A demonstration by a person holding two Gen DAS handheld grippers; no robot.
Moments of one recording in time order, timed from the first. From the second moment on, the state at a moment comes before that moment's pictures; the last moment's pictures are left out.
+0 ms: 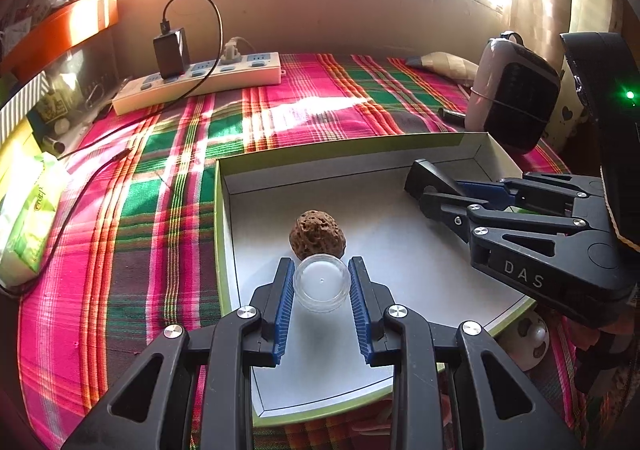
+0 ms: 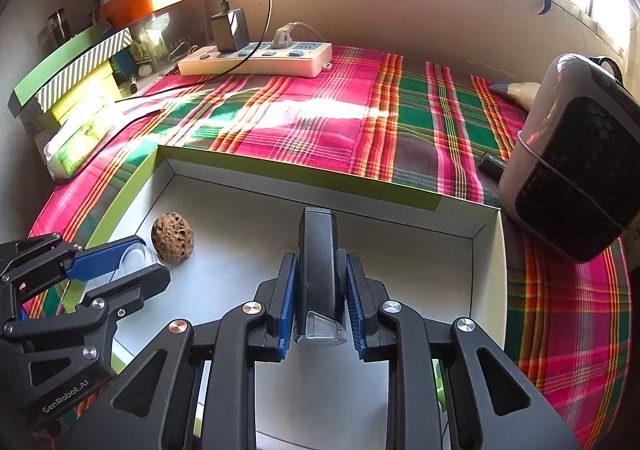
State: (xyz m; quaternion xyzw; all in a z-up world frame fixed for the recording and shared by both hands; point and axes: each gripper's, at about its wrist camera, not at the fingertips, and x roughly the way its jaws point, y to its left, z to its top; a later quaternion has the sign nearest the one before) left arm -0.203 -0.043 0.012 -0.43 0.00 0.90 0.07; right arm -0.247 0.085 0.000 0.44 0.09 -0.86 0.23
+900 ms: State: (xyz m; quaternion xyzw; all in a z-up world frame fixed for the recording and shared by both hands) left arm -0.208 -0.040 0.008 -0.43 0.01 0.90 0.06; right arm -0.256 0.077 -0.001 0.43 0.09 -0.87 0.23
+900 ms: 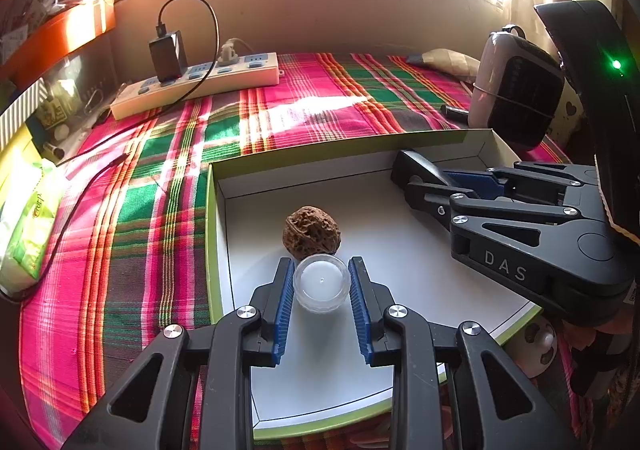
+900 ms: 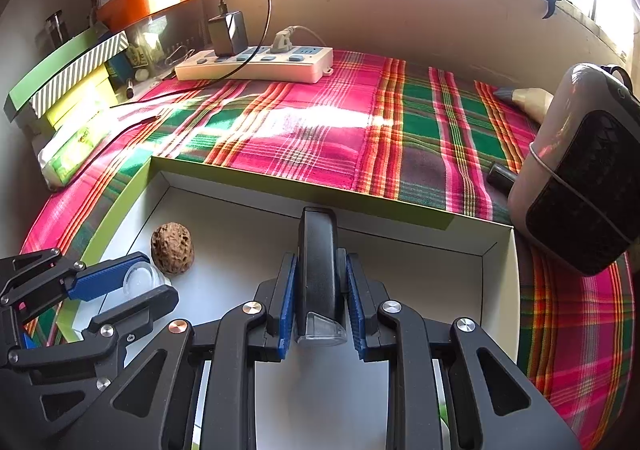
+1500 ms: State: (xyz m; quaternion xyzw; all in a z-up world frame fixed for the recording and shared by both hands) left arm -0.208 -0.039 0.007 -0.43 0.01 0.90 0.06; right arm -0.257 0.076 -0.002 0.43 0.09 -0.87 0.22
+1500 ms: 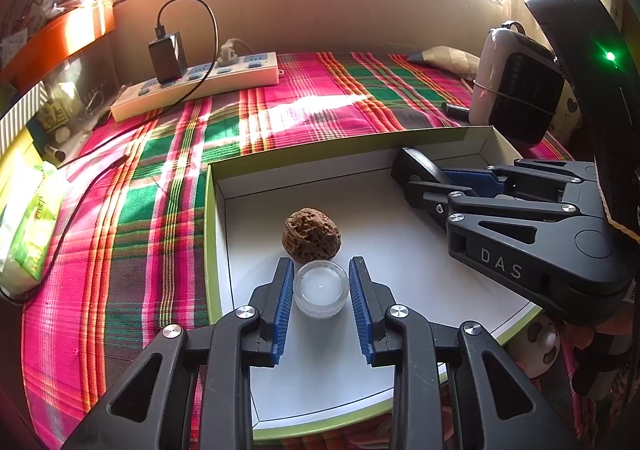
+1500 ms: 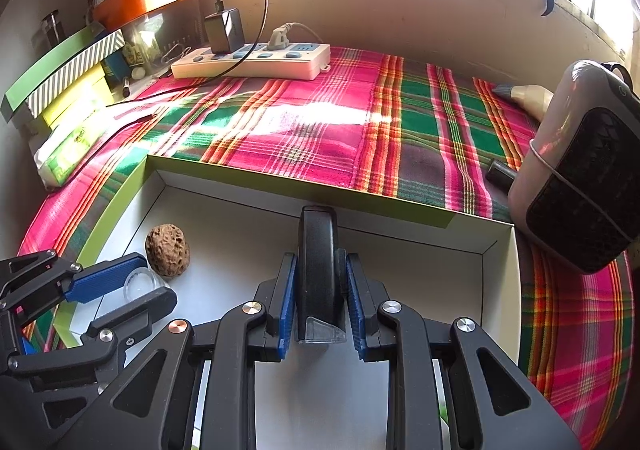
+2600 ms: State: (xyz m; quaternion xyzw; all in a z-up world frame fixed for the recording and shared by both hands) left arm -0.205 -0.035 0.009 -0.43 0.01 0.90 0.06; right arm -0.253 0.084 0.003 0.43 0.08 -0.88 0.19
